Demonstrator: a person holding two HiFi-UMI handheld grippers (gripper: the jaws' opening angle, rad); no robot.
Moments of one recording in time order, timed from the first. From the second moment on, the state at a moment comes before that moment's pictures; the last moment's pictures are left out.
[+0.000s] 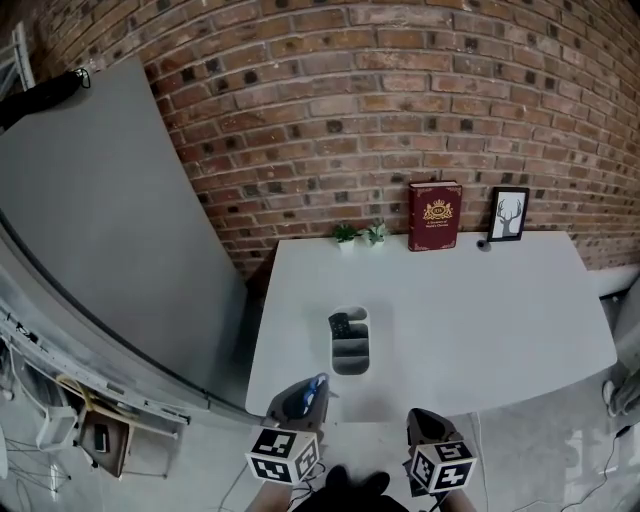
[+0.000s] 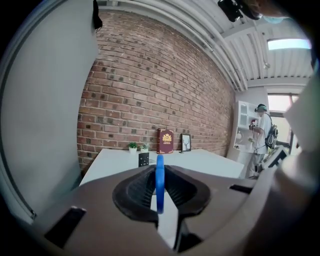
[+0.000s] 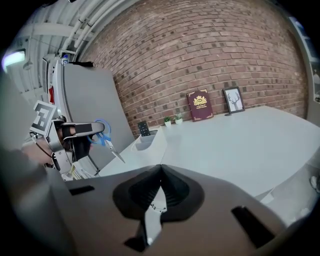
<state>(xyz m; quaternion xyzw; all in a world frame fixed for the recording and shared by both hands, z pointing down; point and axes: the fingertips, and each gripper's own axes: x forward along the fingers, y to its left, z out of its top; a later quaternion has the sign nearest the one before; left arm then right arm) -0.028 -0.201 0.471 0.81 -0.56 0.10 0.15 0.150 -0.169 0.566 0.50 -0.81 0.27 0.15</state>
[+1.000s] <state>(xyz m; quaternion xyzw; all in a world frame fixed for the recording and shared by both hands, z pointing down) -0.020 -0.268 0.450 0.84 -0.52 0.09 0.12 0.160 -0.177 0.565 0.55 -0.77 0.28 0.15</state>
